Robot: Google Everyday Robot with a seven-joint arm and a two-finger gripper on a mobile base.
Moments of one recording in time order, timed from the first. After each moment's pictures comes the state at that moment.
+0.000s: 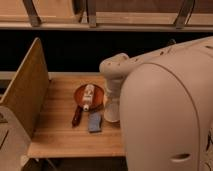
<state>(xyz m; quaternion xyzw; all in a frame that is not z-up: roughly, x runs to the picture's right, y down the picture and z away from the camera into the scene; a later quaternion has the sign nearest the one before) 0.054 0.082 0.770 -0.26 0.23 0.59 0.73</state>
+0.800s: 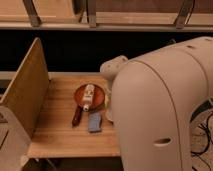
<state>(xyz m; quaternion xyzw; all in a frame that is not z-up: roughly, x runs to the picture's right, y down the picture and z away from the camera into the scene) 0.059 0.084 0.791 -0.25 0.23 0.59 0.73</state>
